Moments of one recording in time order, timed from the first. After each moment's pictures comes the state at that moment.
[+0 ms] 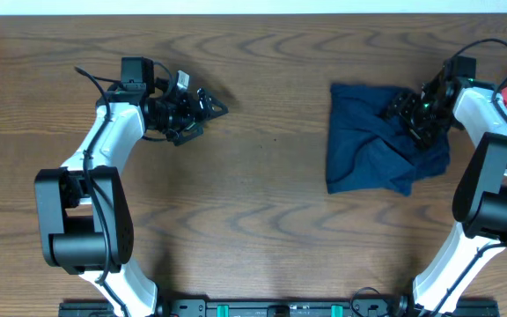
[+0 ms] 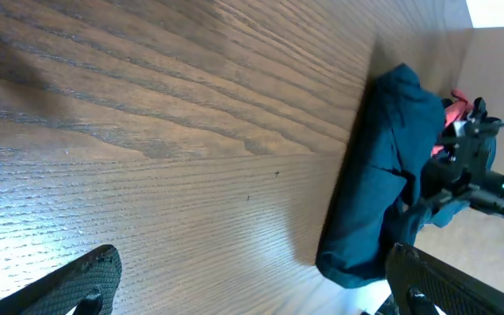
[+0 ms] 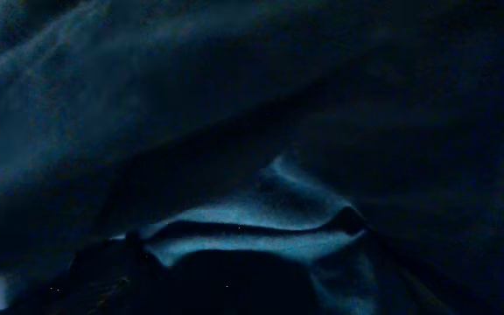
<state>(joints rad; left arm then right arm) 0.01 1.88 1.27 -0.60 0.79 -0.41 -0.23 2.09 1.46 -0.83 -0.39 0.45</state>
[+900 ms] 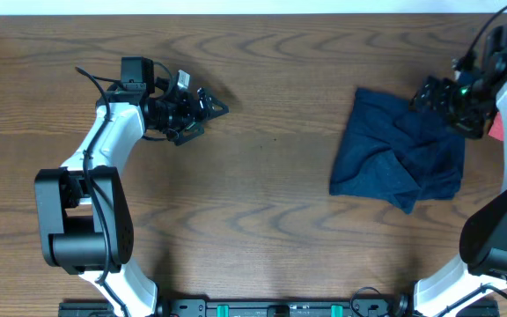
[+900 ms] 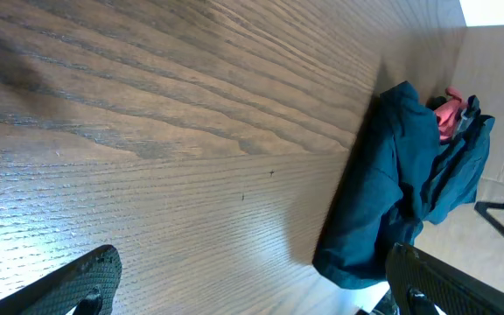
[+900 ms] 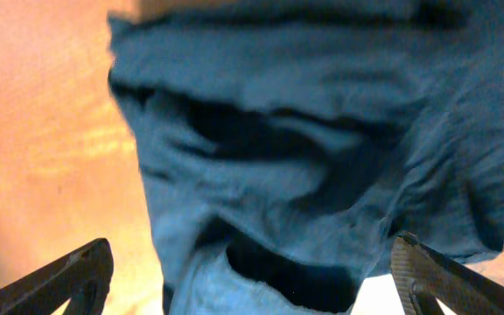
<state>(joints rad) 0.01 1.88 1.27 -0.60 0.80 -0.41 -0.23 1.85 1.69 -1.28 -0.27 0.17</state>
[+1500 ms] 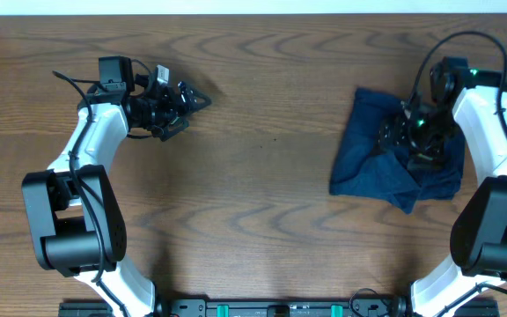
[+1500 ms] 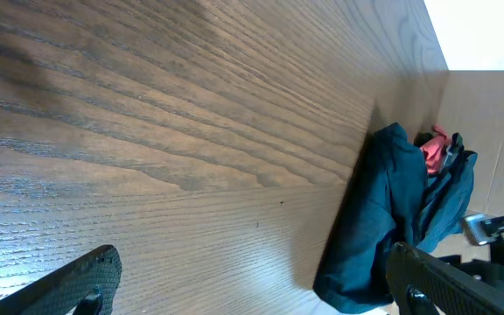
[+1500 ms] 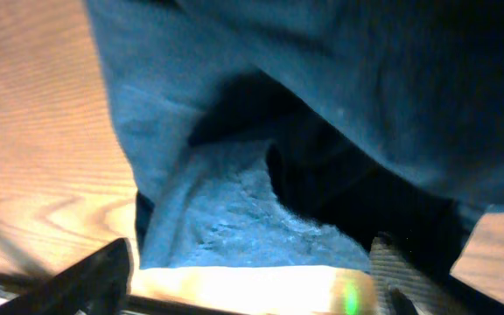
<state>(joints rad) 0.10 1.88 1.27 -0.55 0.81 -0.41 -0.11 1.84 1.44 -1.31 -0.29 0.12</state>
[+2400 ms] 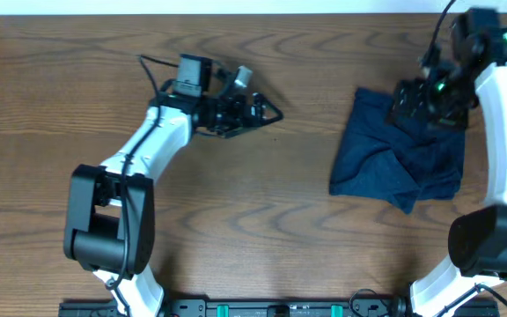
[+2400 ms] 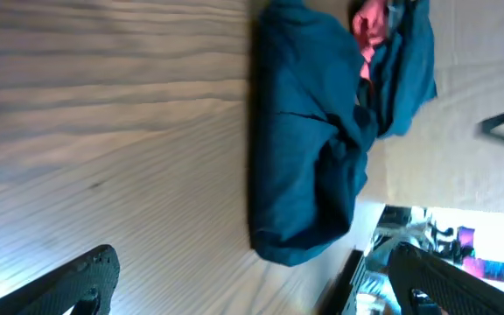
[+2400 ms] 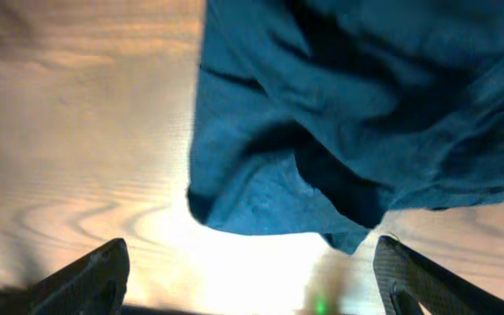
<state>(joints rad) -0.25 1.89 1.27 -0.38 0.92 -0.40 -0.08 1.84 1.94 -1.57 -0.22 0.09</state>
